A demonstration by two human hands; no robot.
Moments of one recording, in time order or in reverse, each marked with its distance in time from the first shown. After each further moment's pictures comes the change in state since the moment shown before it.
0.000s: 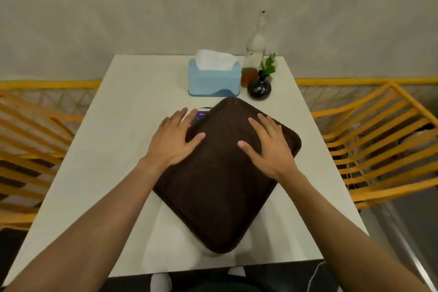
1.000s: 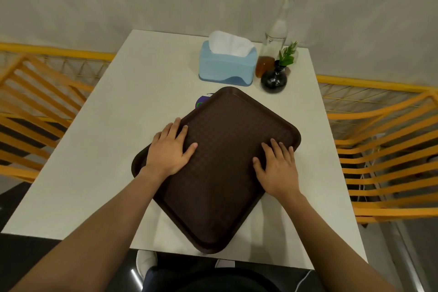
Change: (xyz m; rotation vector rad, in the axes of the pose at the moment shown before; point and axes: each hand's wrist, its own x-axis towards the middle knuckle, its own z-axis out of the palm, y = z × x) left_hand -0.046 -0.007 0.069 0.208 -0.094 -0.225; right_hand -0.034 0.052 0.044 -0.221 -0.168 0.104
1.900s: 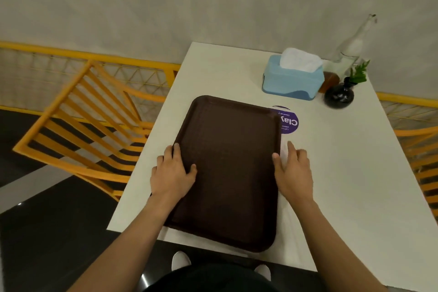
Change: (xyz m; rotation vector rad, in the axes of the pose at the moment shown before) left_hand -0.084 -0.176 -0.025 -0.160 0.018 -0.387; right_hand 0.004 -0.189 0.025 0.252 0.142 0.210
